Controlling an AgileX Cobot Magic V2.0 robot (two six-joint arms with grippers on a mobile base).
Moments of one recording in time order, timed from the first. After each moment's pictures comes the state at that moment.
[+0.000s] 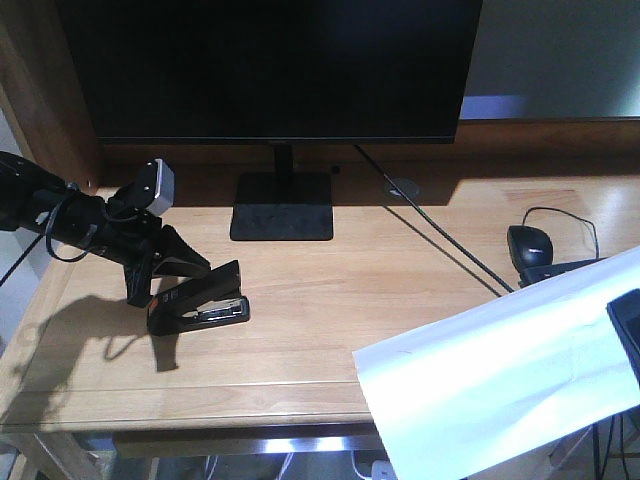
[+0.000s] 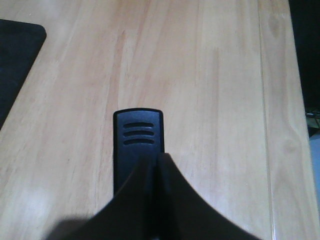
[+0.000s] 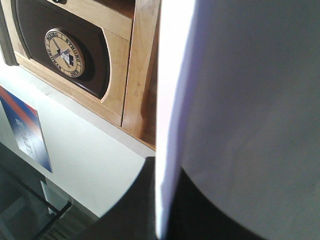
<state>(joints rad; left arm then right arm) 0.01 2.10 -1.43 -1.03 1.11 1.95 0.19 0.56 0.03 -0.32 -0.96 1.47</state>
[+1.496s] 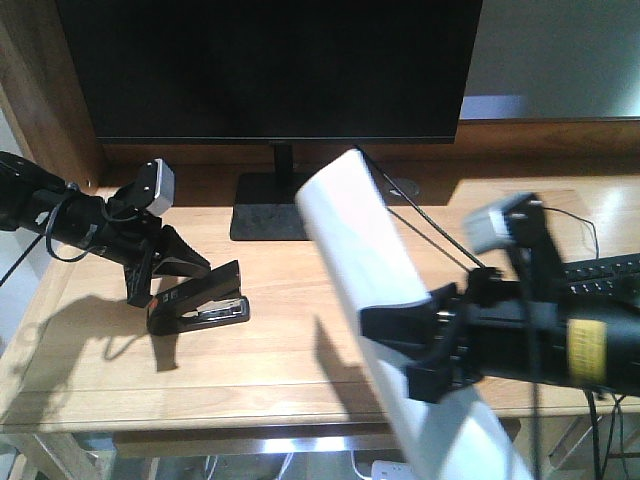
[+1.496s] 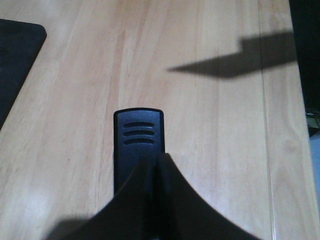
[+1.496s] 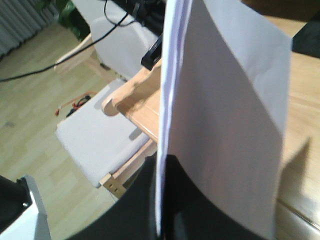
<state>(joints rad) 0.01 2.10 -1.43 -1.03 1.11 1.95 0.41 1.18 -0.67 -1.76 -0.64 1.90</state>
